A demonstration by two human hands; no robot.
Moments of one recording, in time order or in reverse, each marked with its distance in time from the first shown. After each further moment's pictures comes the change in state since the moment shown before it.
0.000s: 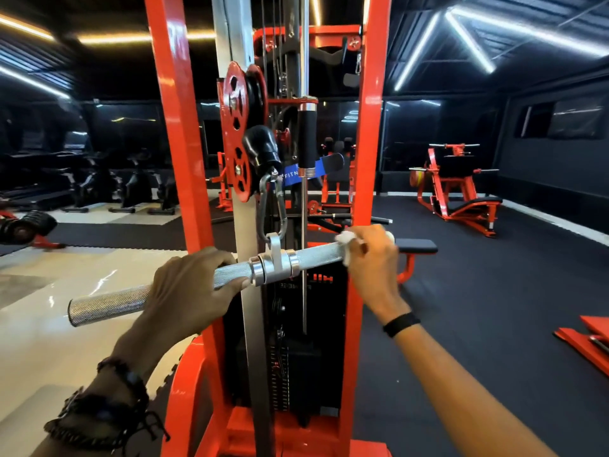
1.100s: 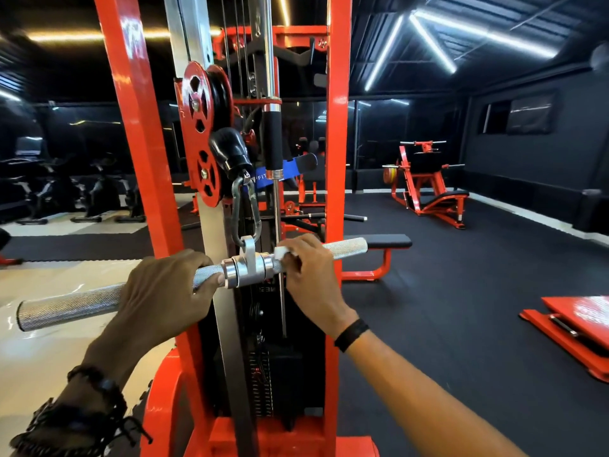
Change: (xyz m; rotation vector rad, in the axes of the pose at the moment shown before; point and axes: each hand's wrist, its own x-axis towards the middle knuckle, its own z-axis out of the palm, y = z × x) left_hand 0.018 0.005 0.013 0.076 0.085 0.154; right_hand -0.017 -0.041 0.017 0.042 -0.203 -0.053
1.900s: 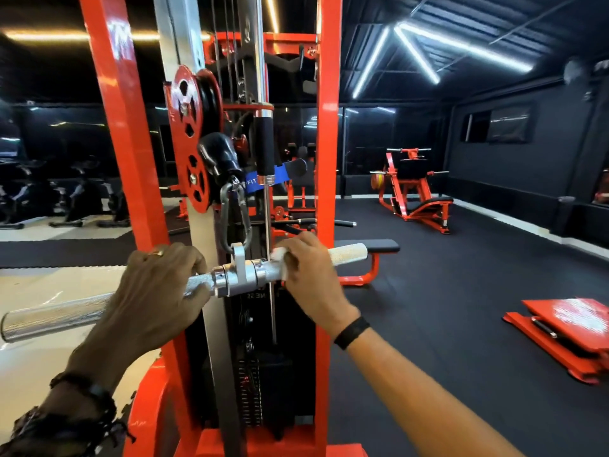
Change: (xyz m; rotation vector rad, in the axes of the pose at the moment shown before) left_hand 0.007 -0.004 -0.006 -0.024 -0.063 0.147; right_hand 0.010 0.006 -0.014 -0.097 -0.063 -0.047
